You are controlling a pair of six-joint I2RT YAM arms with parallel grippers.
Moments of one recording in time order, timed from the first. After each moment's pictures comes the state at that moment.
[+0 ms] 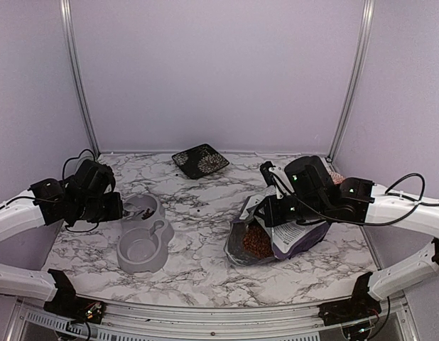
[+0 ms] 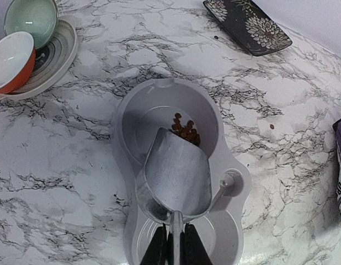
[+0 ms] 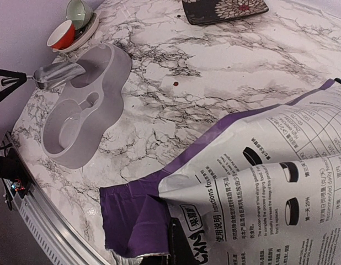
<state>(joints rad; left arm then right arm) -0.70 1.02 0.83 -0.70 -0.36 -0.69 0.95 1.21 0.98 -0.45 0.09 0.53</state>
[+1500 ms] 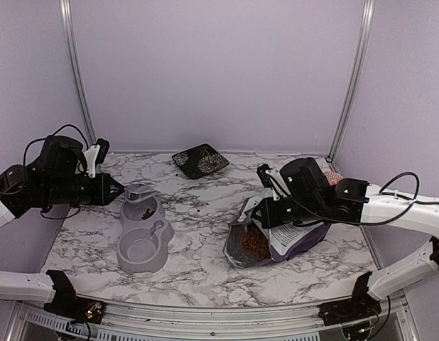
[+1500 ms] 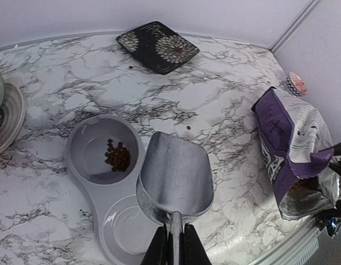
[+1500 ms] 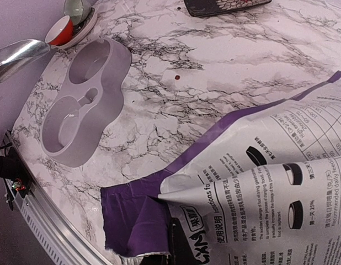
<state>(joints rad) -0.72 0.92 1.06 -0.83 -0.15 -0.51 0.95 1.24 0.97 -0.44 0.07 0.54</state>
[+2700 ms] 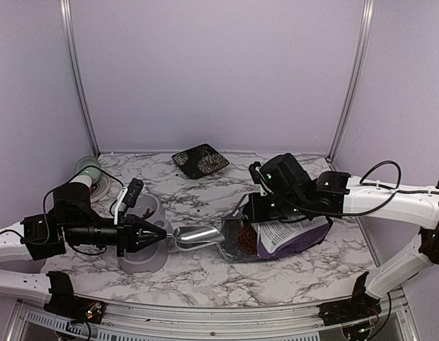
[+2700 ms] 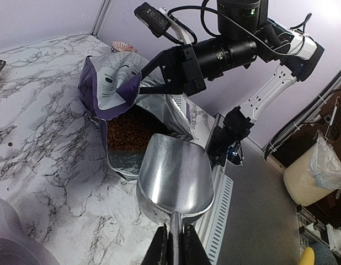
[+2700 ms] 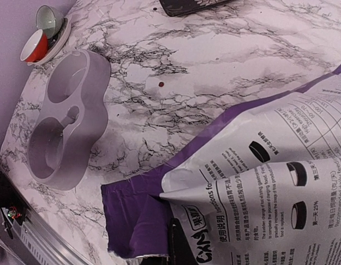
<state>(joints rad) -1.00 0.77 0.58 -0.10 0.32 -0.44 0.98 1.39 1.10 -0.48 0.17 0.66</state>
